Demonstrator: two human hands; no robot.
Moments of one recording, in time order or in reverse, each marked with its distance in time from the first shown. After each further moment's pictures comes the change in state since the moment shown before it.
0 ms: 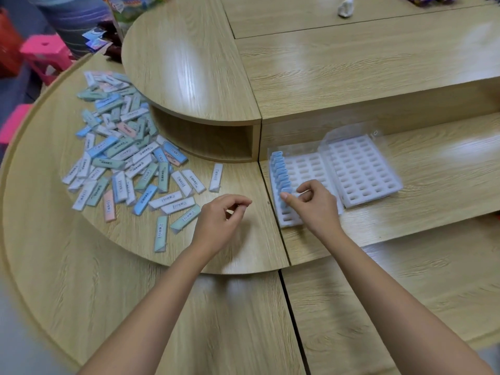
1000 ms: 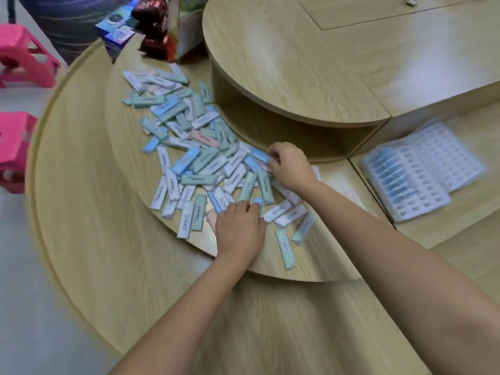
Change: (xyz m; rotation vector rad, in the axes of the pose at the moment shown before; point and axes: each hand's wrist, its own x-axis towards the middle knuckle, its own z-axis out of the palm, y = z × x) left_hand 0.031 -0.146 -0.176 0.808 -0.005 0.263; right_hand 0.048 -0.165 0.255 -0.533 -0.015 -0.261
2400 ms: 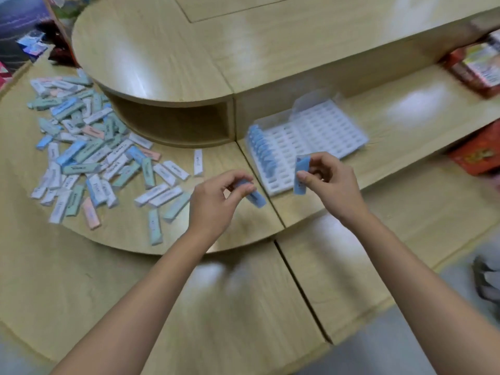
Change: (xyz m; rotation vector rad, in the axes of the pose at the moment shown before) left_hand -0.001 0.231 -0.021 -0.806 0.061 0.003; right_hand -0.180 0.240 -0.174 0.760 0.143 0.073
